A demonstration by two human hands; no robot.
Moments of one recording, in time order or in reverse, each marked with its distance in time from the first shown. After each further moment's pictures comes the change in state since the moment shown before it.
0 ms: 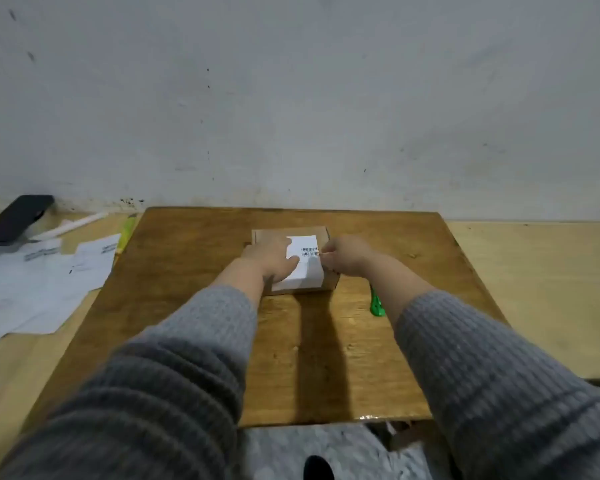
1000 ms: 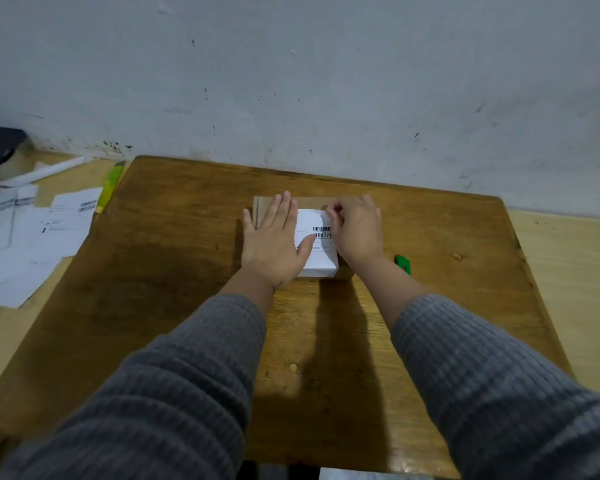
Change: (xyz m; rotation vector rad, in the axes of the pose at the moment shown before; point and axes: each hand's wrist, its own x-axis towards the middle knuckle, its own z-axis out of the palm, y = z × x) left_hand 0.068 -0.022 0.055 0.230 0.229 -0.122; right_hand 0.100 0.012 0.047 0.206 0.521 -0.106
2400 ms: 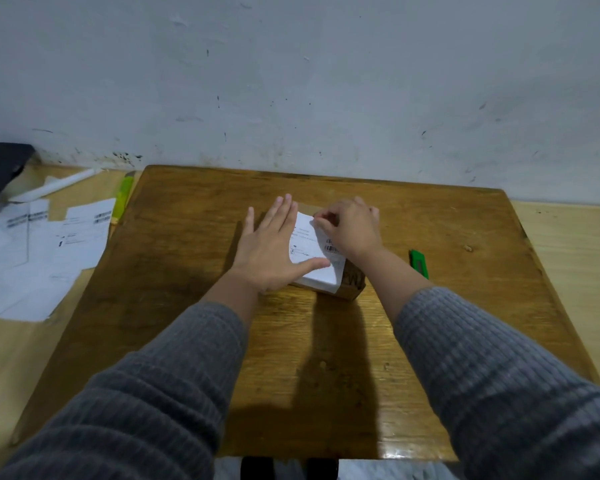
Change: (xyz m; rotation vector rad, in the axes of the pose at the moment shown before) left_hand -0.017 -0.049 -0.017 -0.065 -0.029 0.163; right_hand -0.002 -0.038 0.004 -0.096 -0.188 0.024
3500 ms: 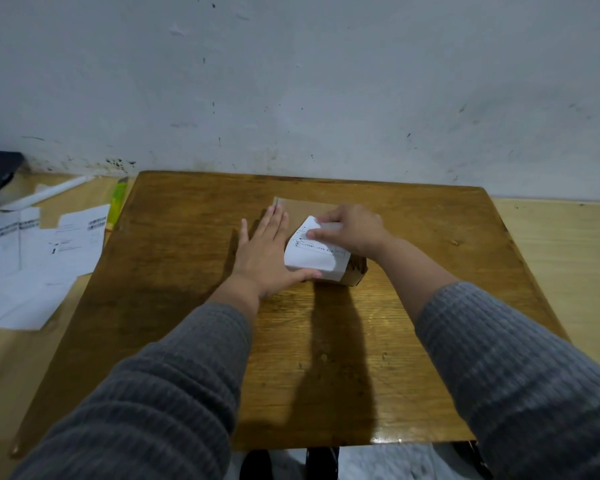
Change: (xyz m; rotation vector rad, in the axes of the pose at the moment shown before) left_hand -0.006 -0.004 0.014 0.001 -0.008 -0.001; right_hand -0.014 -0.004 -0.032 -0.003 -0.278 0.084
